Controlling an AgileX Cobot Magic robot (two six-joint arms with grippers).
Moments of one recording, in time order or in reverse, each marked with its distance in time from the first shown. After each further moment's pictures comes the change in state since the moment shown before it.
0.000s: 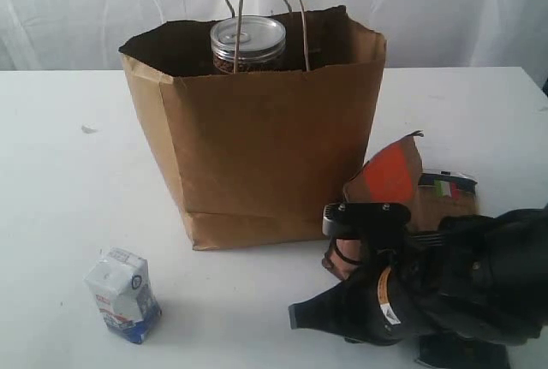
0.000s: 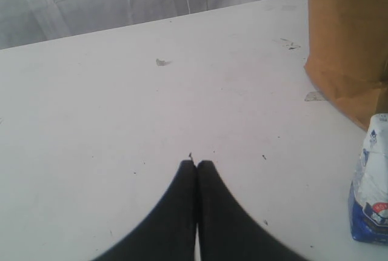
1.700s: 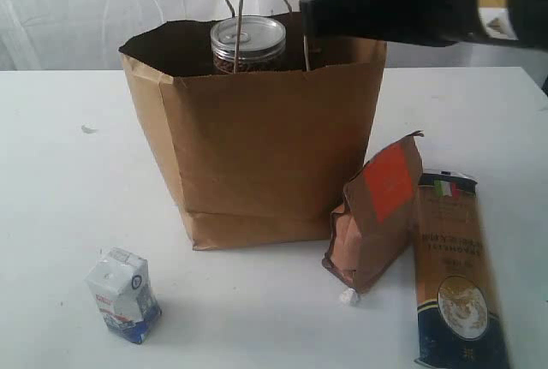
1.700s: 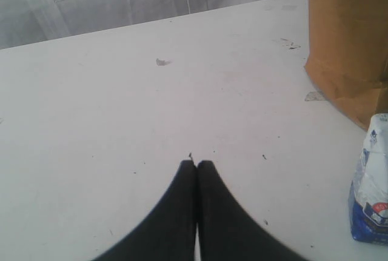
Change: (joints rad) left arm 0.000 0.000 0.000 0.000 0.000 0.000; right arm 0.088 -0.422 -0.509 -0.564 0.449 0.045
